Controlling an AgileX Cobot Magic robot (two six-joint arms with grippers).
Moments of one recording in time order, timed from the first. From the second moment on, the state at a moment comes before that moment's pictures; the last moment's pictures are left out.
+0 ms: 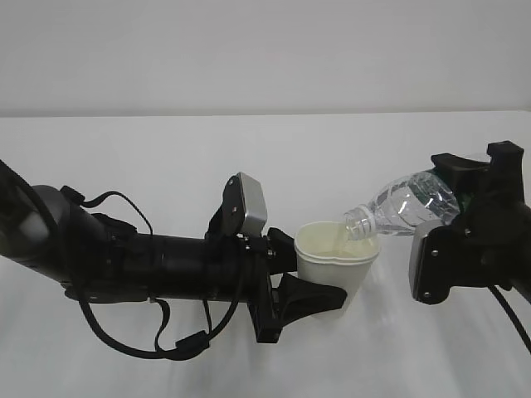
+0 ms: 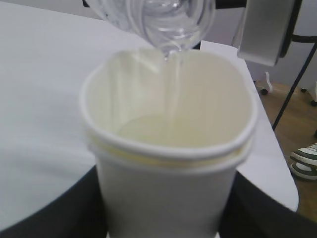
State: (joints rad) left arm -0.56 2.16 -0.92 1.00 -1.09 -0.51; right arm 0.37 1.68 -0.32 0.17 -1.12 -1.69
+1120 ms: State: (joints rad) left arm -0.56 2.16 -0.92 1.01 -1.09 -0.51; right arm 0.37 1.68 -0.32 0.16 -1.12 -1.72
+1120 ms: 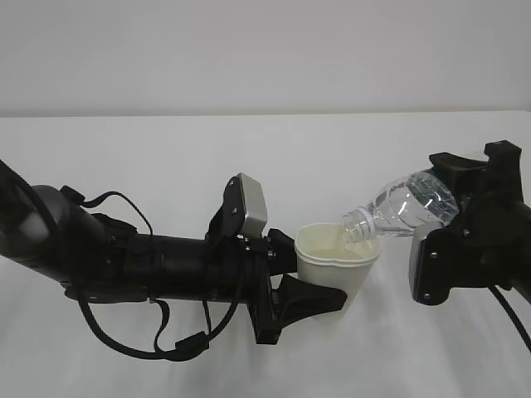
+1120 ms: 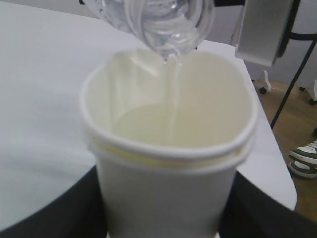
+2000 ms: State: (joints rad) left arm -0.56 2.16 -0.92 1.02 -1.09 -0.52; right arm 0.37 1.68 -0.32 0.16 -1.12 -1.72
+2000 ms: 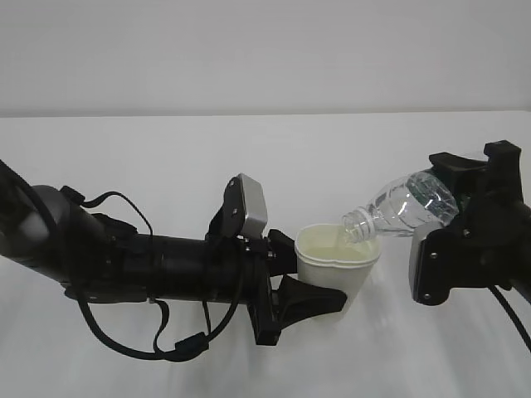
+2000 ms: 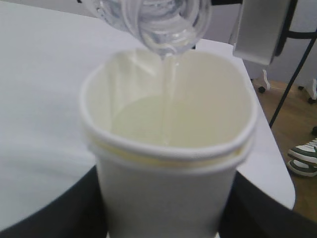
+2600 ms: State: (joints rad) left arm -0.56 2.16 -0.92 1.02 -1.09 -0.52; right arm 0.37 1.68 -0.32 0.16 -1.12 -1.72
